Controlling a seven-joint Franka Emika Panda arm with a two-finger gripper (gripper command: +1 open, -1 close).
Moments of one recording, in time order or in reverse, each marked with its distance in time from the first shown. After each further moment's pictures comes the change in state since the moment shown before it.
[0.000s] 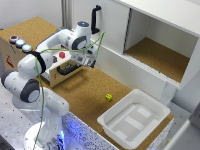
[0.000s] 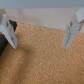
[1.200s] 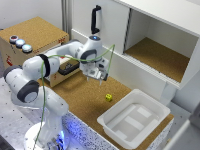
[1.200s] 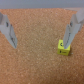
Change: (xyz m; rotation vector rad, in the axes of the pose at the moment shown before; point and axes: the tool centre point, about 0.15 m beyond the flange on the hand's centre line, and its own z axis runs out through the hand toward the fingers) arm -0.050 0.129 0.098 -0.004 -0.058 -0.055
